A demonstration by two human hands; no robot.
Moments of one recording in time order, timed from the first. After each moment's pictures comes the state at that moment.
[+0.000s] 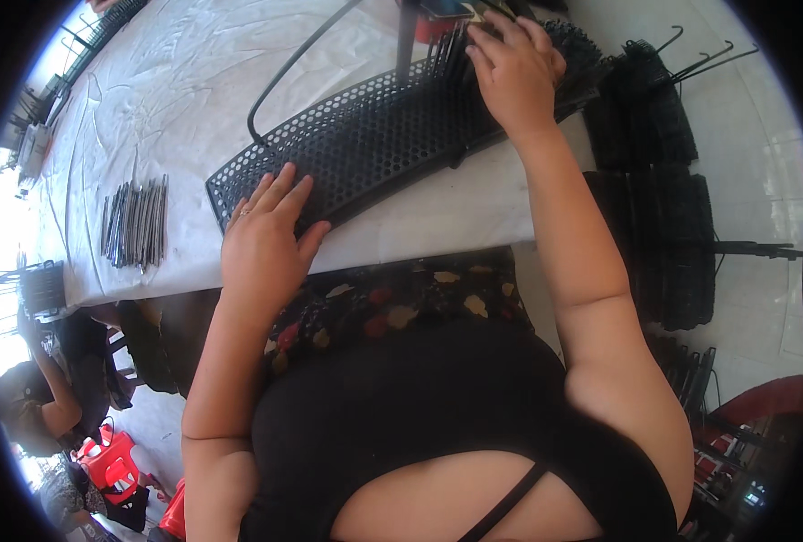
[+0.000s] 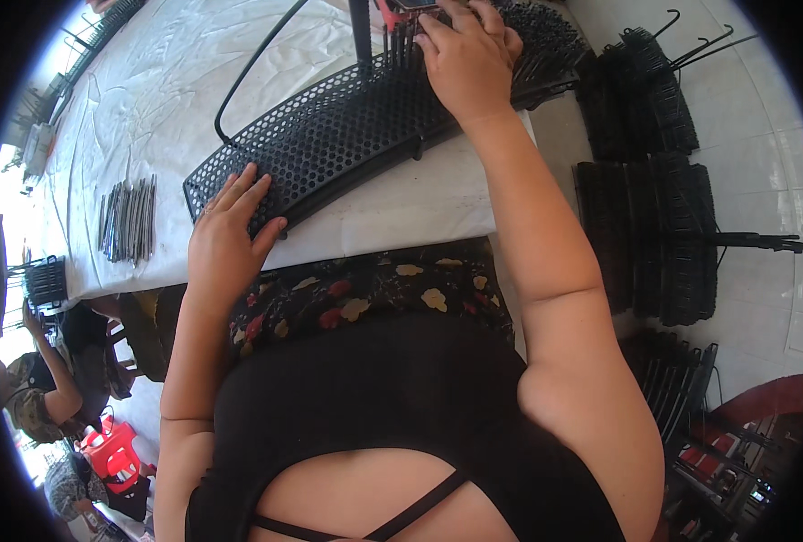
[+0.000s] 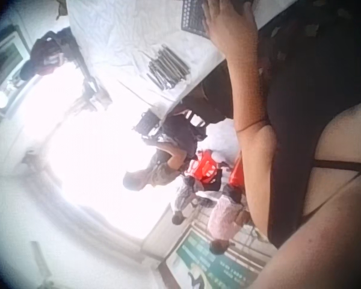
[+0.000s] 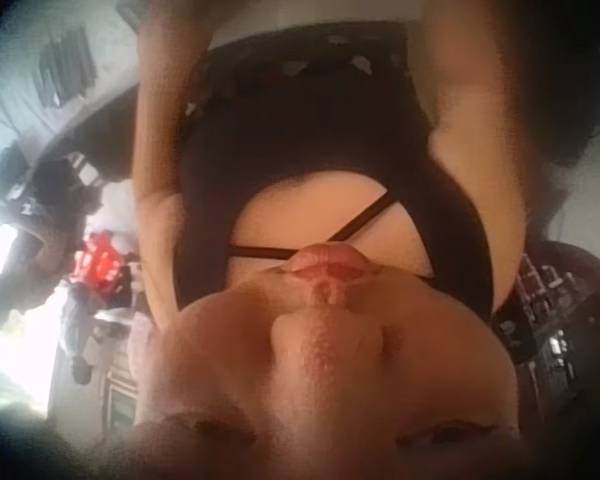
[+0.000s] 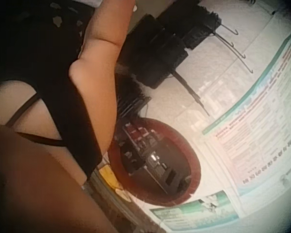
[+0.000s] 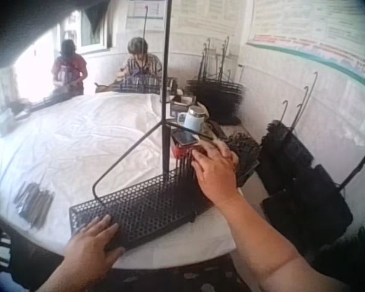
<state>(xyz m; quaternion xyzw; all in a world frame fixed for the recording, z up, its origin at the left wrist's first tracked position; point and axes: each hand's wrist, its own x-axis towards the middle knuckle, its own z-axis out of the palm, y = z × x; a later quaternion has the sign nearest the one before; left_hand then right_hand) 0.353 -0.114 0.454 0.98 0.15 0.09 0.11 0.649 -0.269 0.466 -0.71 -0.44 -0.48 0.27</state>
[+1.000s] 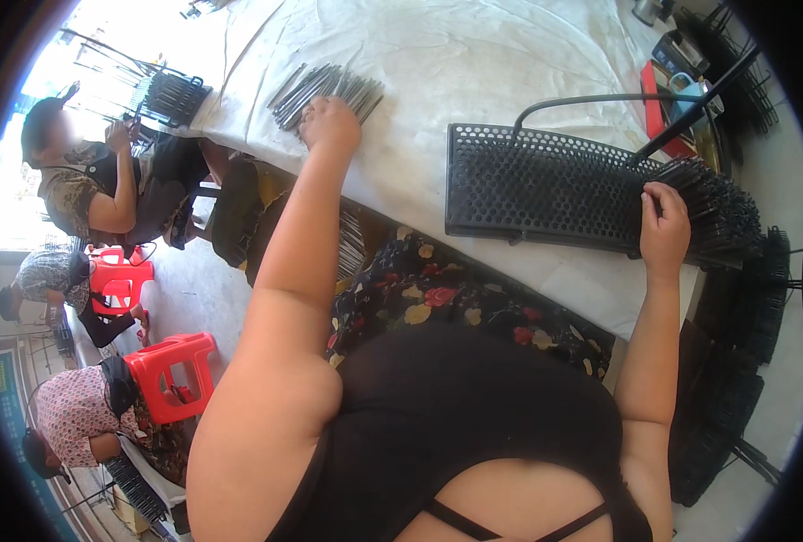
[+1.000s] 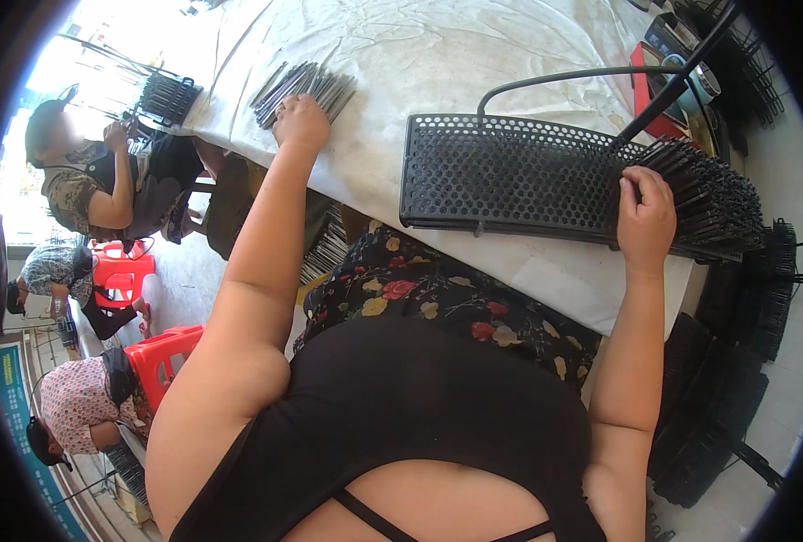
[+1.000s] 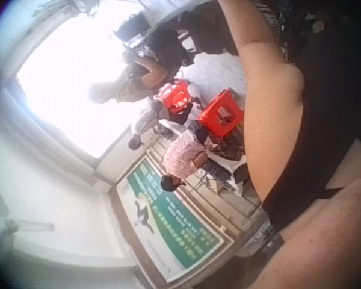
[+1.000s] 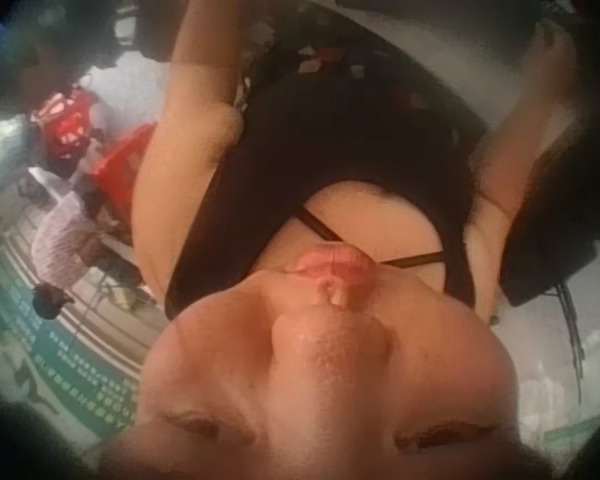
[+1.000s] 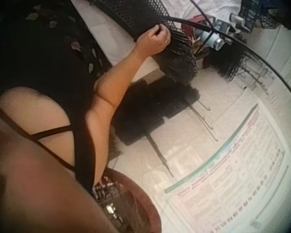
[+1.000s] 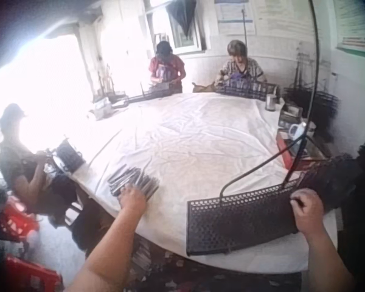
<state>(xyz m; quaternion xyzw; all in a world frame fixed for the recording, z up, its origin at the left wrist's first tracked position) 0.277 0.111 0.374 0.79 0.61 0.03 -0.04 0.594 -0.259 0.424 -0.82 -0.47 -0.16 0.30</state>
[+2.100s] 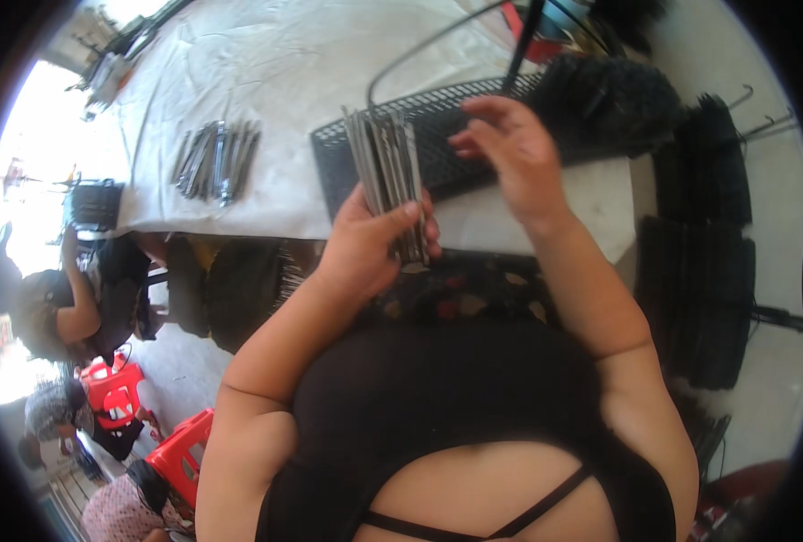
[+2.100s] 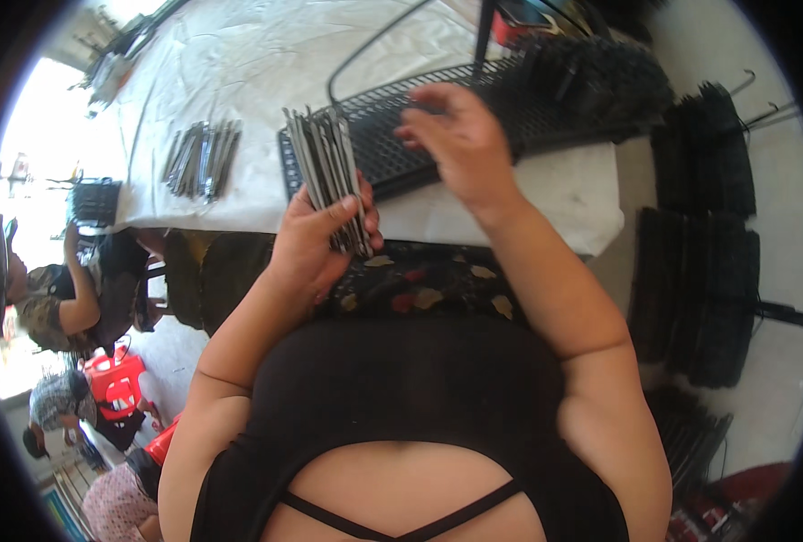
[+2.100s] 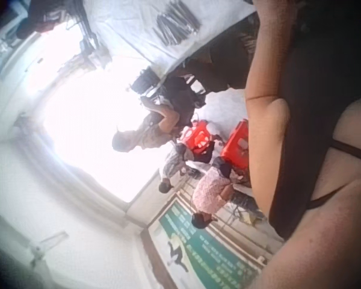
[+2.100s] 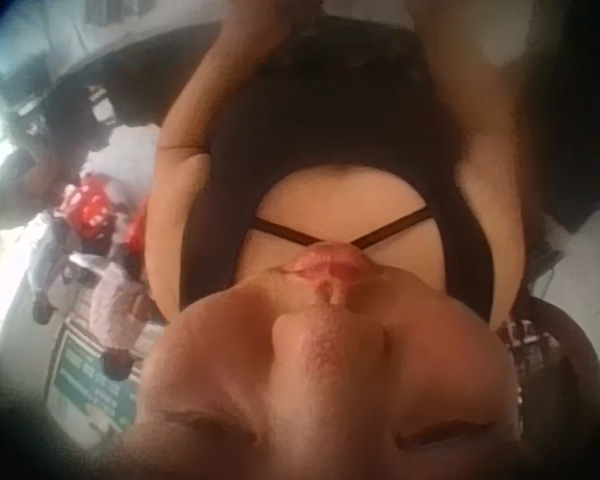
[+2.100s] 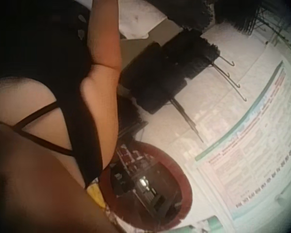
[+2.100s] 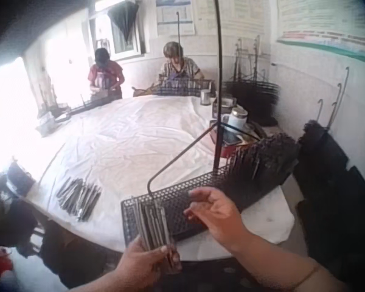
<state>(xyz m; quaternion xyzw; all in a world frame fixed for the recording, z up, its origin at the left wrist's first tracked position) 0.320 -0.140 0.444 0.36 0.16 0.15 0.91 0.504 -0.237 0.443 -0.51 -0.33 0.28 0.75</state>
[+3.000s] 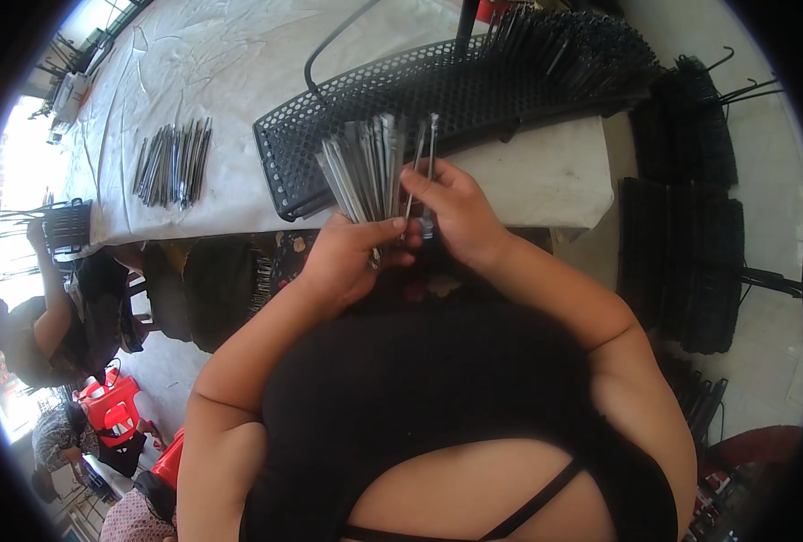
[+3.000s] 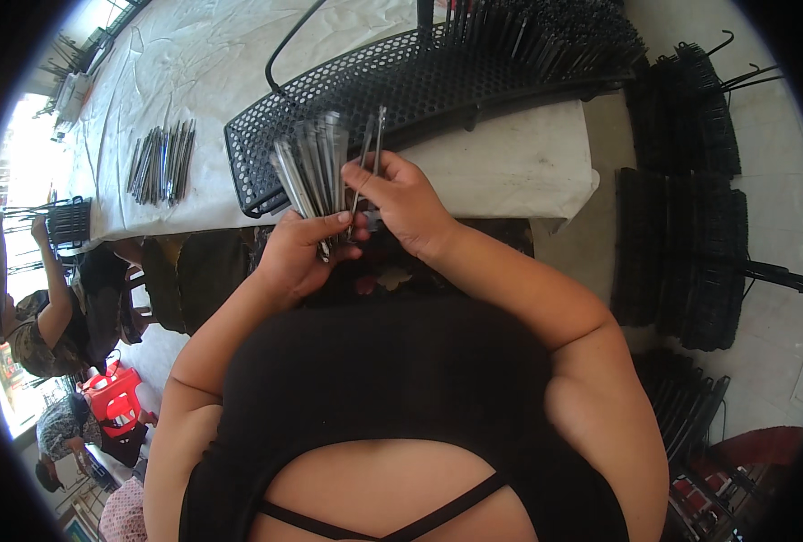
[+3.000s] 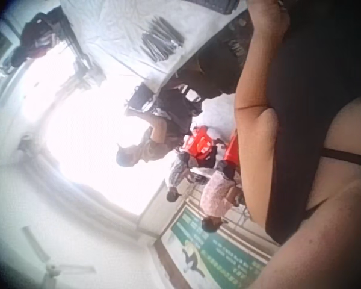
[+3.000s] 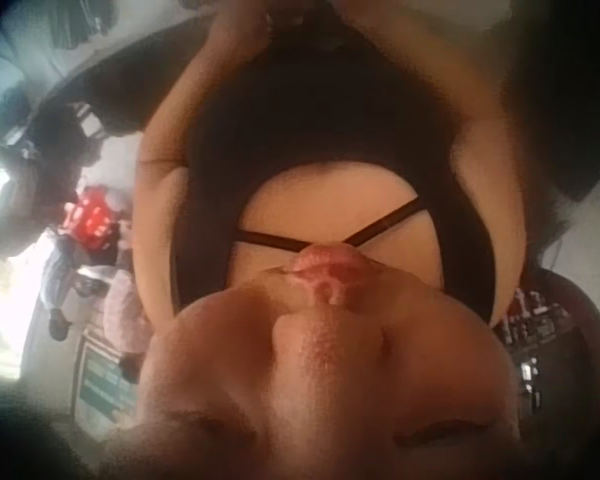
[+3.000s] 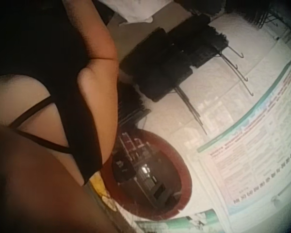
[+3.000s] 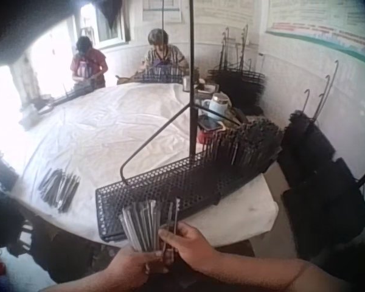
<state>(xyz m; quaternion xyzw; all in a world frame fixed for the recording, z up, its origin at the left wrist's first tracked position) 0.322 -0.177 0.427 0.38 0.32 -0.02 0.87 0.451 -0.293 0.409 -0.48 -0.11 0.54 0.68</state>
